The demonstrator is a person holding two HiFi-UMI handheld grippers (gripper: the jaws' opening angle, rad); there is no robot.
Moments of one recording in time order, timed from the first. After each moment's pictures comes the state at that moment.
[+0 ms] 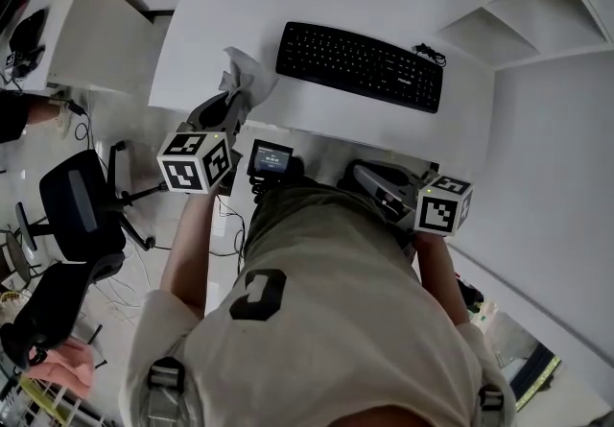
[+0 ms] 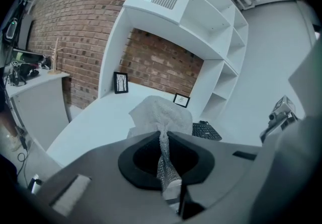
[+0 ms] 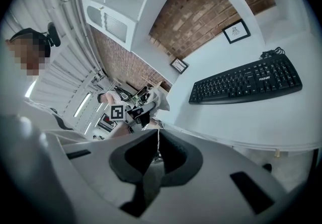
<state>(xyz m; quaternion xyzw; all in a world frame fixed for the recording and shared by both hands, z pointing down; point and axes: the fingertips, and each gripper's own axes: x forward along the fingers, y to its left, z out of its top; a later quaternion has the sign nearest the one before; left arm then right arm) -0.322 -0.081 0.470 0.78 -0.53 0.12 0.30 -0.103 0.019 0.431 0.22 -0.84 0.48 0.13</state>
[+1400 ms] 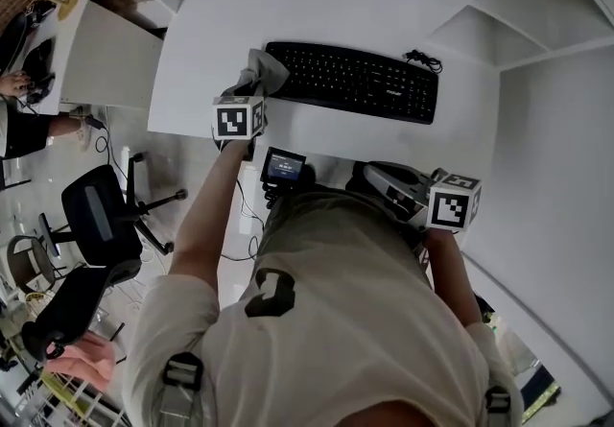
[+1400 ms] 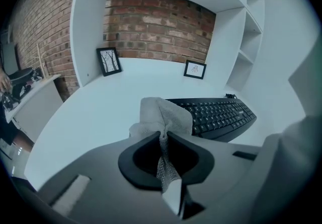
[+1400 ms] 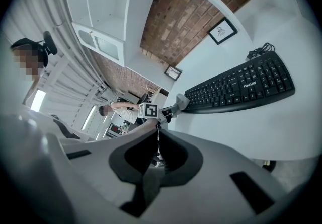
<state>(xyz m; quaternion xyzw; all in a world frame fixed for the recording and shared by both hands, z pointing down) -0.267 -0.181 0.584 0.73 -0.54 0.28 0.30 -0.037 -0.026 0.432 0.20 -0.82 0.53 0.08</state>
